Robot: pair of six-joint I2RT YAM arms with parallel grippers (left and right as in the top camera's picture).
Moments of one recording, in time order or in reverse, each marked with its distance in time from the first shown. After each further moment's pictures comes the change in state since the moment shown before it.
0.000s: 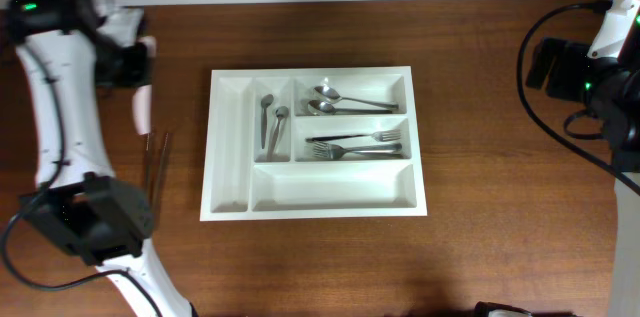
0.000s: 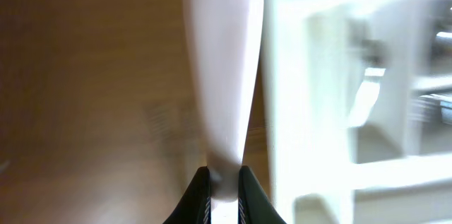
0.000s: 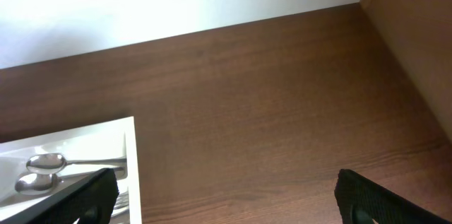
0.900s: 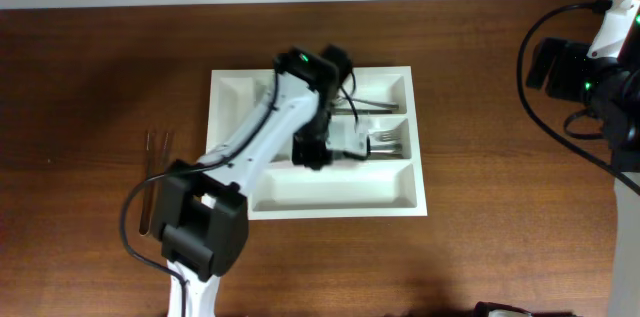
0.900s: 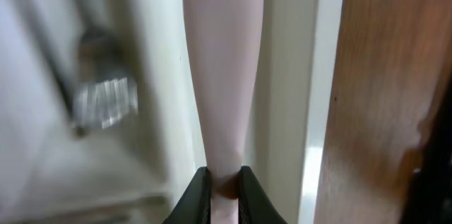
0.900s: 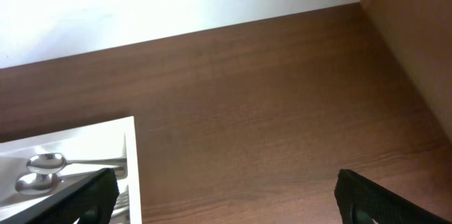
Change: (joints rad) left arm -0.781 0.001 -0.396 0.051 -0.005 0.793; right arm 0.000 0.001 0.000 -0.001 0.000 0.000
